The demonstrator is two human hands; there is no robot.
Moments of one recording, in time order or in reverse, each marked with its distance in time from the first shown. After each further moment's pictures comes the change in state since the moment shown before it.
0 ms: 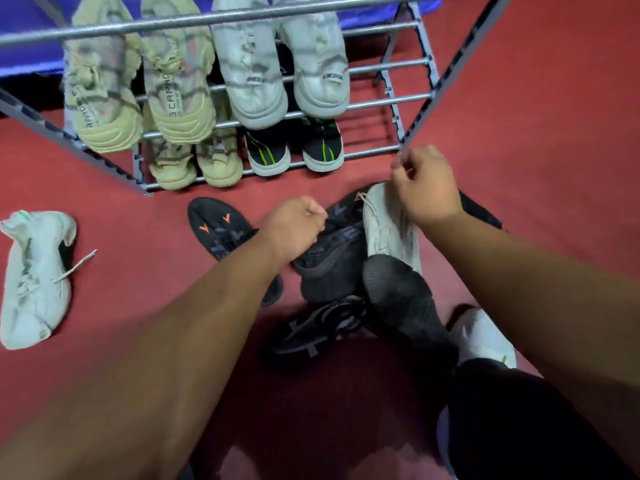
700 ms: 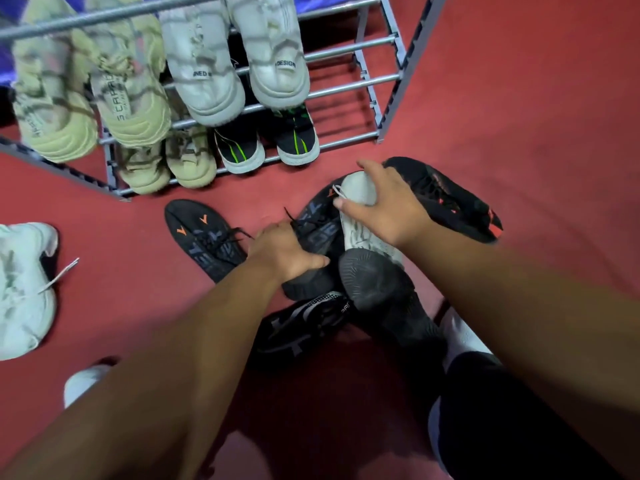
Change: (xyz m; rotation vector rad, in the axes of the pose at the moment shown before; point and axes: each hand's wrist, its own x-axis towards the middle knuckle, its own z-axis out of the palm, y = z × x) left_hand 0.004 -0.020 0.047 0.673 -0.013 -0.173; right_hand -0.039 0.016 0.002 0.097 -0.383 0.082
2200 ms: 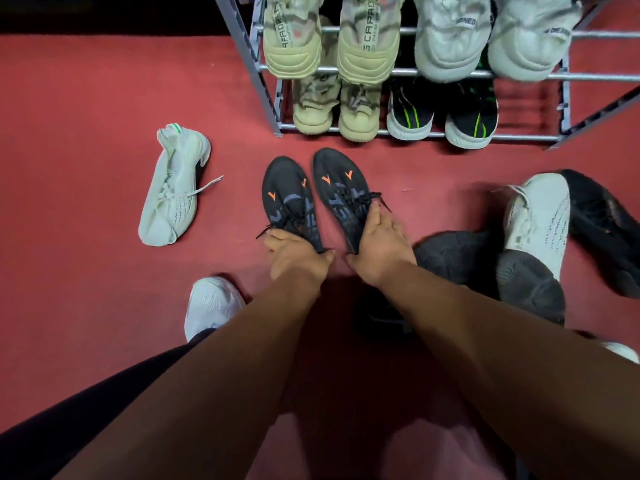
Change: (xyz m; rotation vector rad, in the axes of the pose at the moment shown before) left_hand -0.044 -0.211 0.031 -0.387 0.244 -0.483; right_hand -0.043 -0.154 0.225 -0.488 -0.322 -0.036
